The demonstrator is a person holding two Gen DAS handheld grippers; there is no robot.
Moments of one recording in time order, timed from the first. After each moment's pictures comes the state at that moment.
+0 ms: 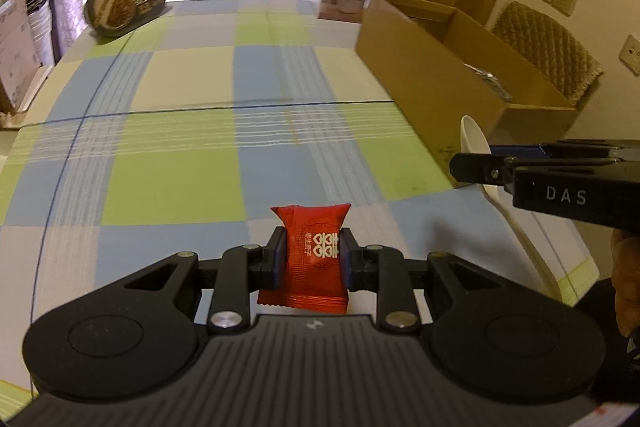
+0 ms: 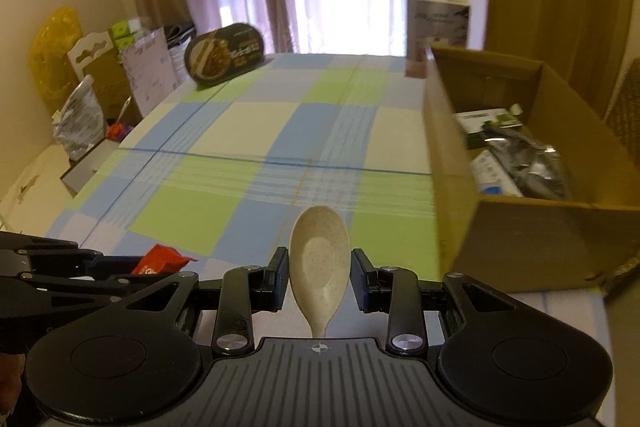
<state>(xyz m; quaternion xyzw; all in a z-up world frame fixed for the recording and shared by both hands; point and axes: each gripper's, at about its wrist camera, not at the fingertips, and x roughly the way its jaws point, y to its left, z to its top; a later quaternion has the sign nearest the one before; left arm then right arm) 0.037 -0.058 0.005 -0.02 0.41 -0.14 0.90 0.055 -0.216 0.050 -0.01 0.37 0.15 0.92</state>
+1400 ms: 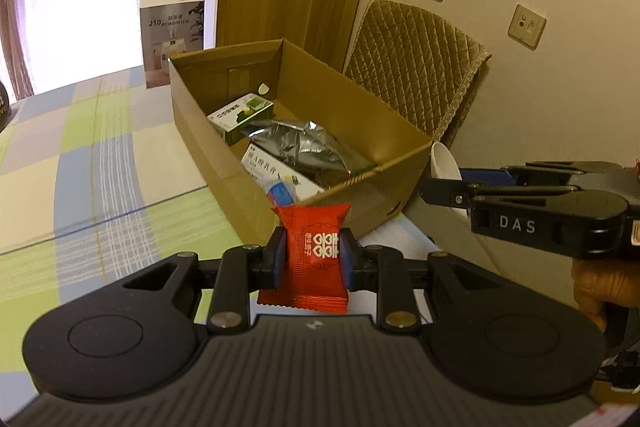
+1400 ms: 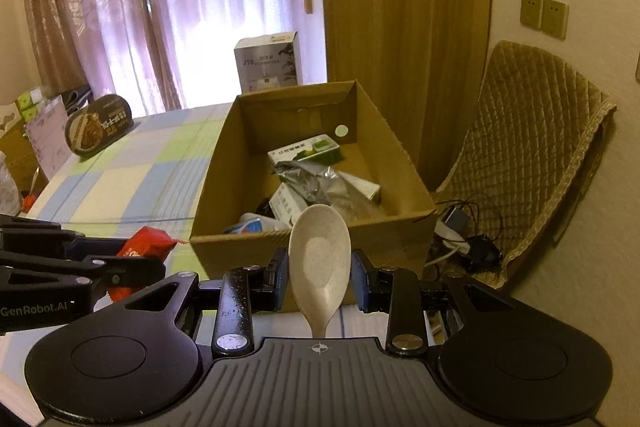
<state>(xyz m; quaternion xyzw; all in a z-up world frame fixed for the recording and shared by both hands) 0.085 -0.232 0.059 0.03 0.36 -0.29 0.89 0.043 -0.382 0.097 0.03 0.33 0.02 0.94</state>
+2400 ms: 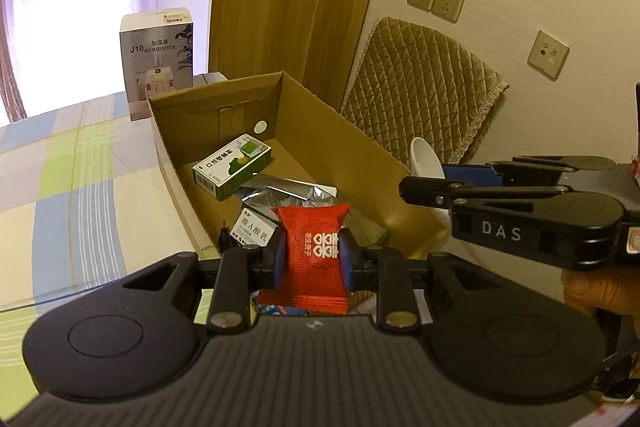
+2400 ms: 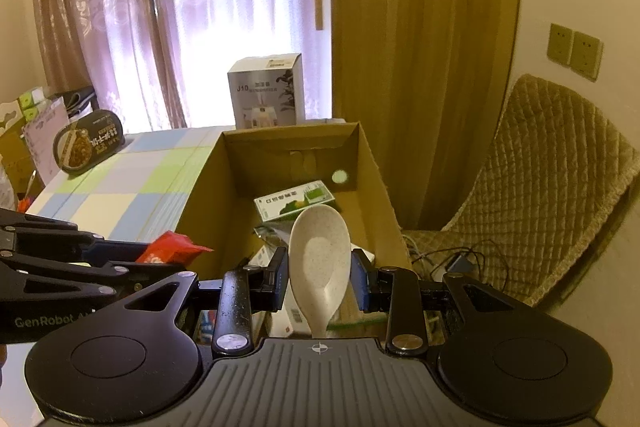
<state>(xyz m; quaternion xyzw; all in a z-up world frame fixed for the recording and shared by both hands) 0.168 -0.270 0.070 0.02 0.35 -0.29 0.89 0.135 -0.405 0.113 0.00 0.31 0.04 0.95</state>
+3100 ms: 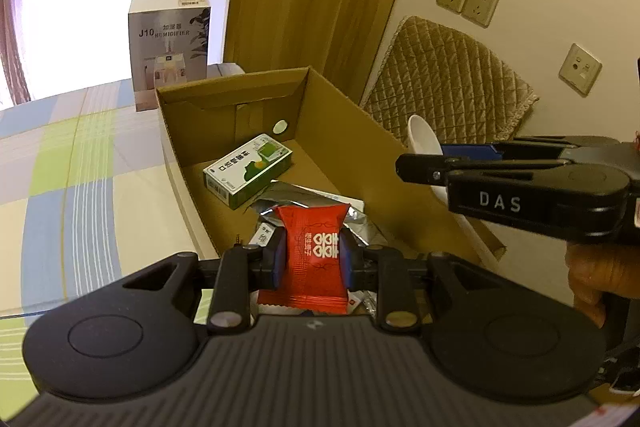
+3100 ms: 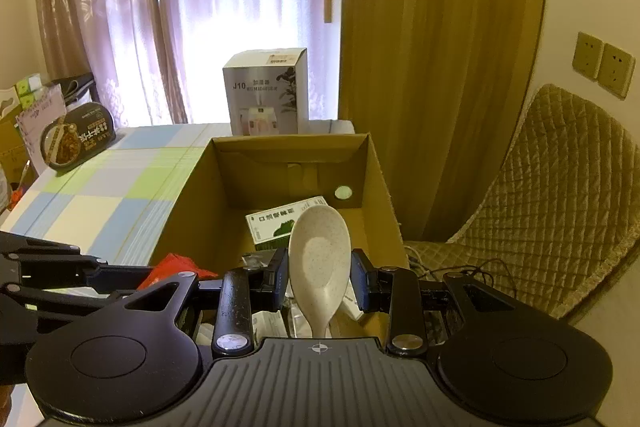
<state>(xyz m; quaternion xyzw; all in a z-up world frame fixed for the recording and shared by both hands) 0.218 -0.273 0.047 0.00 0.37 -0.27 0.89 0.197 -0.406 0.106 -0.01 0.33 0.05 0.94</state>
